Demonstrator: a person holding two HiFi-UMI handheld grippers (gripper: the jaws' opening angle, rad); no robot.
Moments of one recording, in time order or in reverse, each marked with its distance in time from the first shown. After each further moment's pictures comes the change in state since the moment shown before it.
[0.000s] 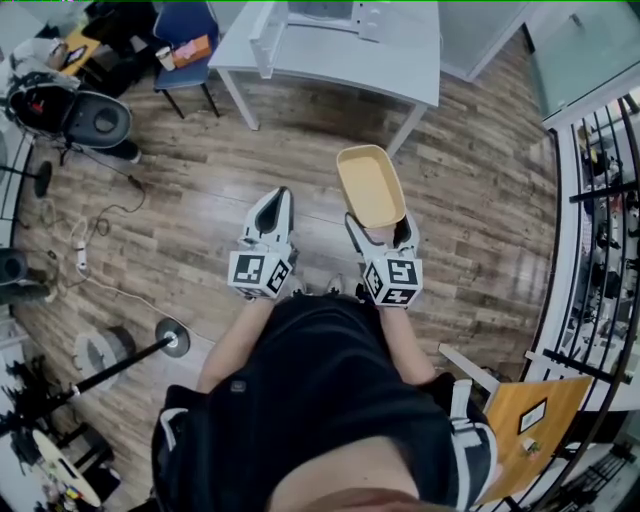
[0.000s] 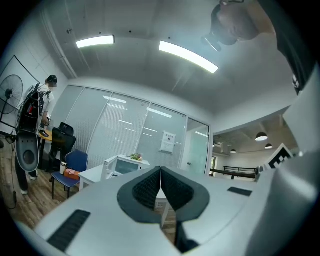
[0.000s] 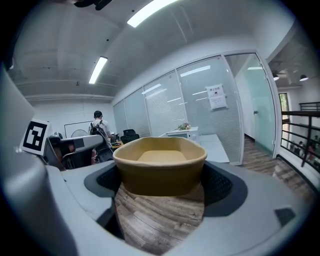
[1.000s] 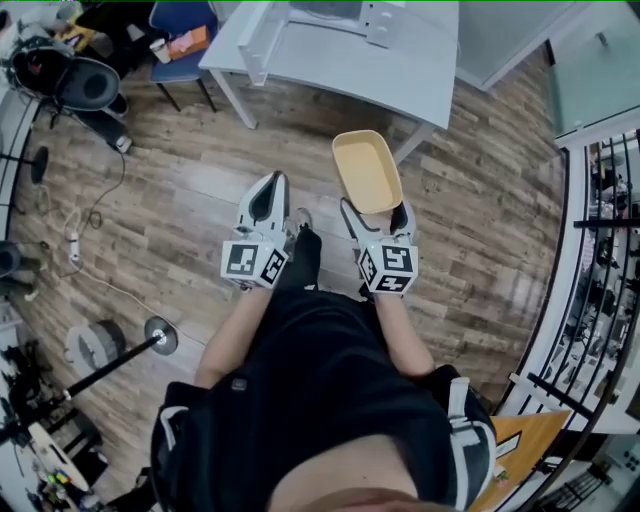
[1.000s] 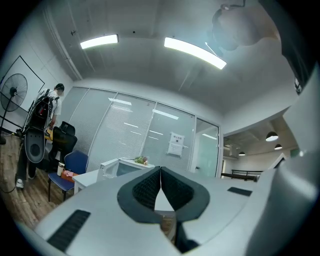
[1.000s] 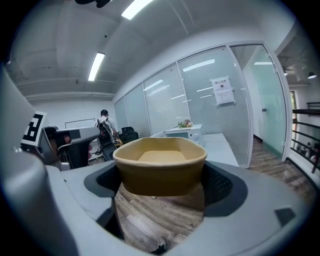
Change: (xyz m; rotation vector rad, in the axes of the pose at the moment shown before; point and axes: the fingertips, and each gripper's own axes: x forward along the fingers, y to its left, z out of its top) left arm 0.160 0.048 -0.014 -0.009 -0.050 0.072; right arm 0.164 -0.087 0.020 -0.021 0.021 0.053
